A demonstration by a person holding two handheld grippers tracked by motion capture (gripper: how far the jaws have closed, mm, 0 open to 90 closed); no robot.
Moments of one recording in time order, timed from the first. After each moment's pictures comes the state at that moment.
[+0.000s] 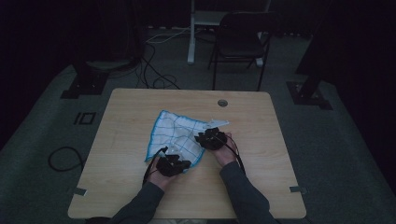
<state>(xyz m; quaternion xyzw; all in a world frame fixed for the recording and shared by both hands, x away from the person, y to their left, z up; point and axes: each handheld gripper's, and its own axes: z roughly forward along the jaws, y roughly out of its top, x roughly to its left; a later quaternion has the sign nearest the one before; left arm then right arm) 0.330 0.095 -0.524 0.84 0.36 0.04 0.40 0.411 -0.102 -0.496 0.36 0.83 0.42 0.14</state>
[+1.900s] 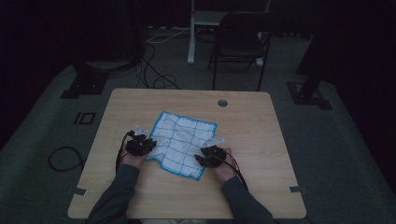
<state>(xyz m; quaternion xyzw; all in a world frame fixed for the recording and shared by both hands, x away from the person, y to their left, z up) 0.401 0.213 -0.537 0.78 0.49 0.17 0.35 0.373 -0.100 -0.540 0.34 0.86 0.36 0.14</state>
